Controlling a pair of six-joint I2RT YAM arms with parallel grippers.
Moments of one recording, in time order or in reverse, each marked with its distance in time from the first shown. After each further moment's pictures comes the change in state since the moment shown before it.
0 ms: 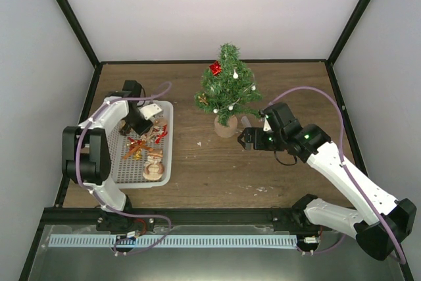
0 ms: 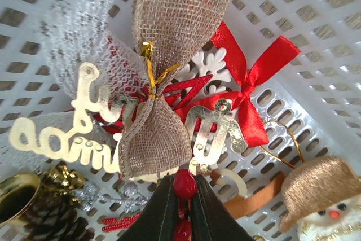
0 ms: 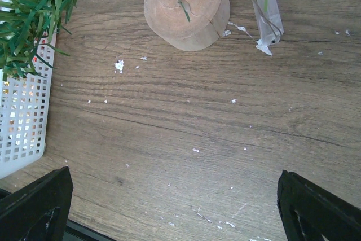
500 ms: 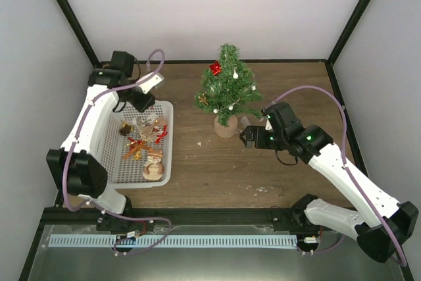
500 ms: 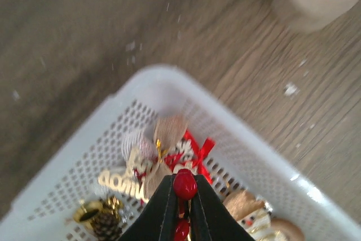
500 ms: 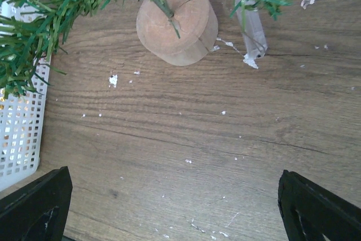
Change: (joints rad) left arm -0.028 -0.122 0.349 -0.234 0.162 -0.085; right arm -0.002 -0.015 0.000 0.012 0.048 0.004
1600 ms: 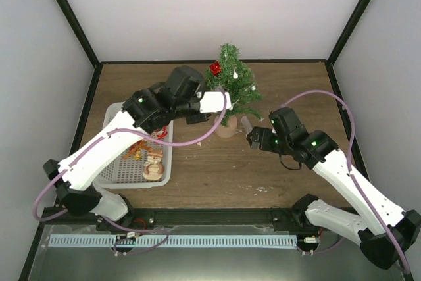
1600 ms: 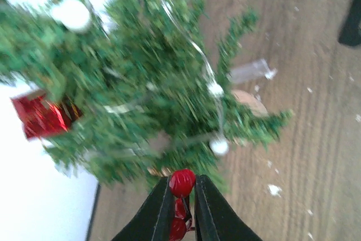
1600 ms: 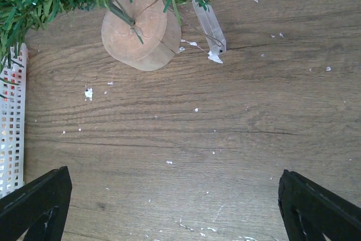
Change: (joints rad) left arm -0.752 -0.143 0.142 0.187 -0.373 0.095; right arm -0.002 -0.065 -0.034 -0.041 0.102 0.108
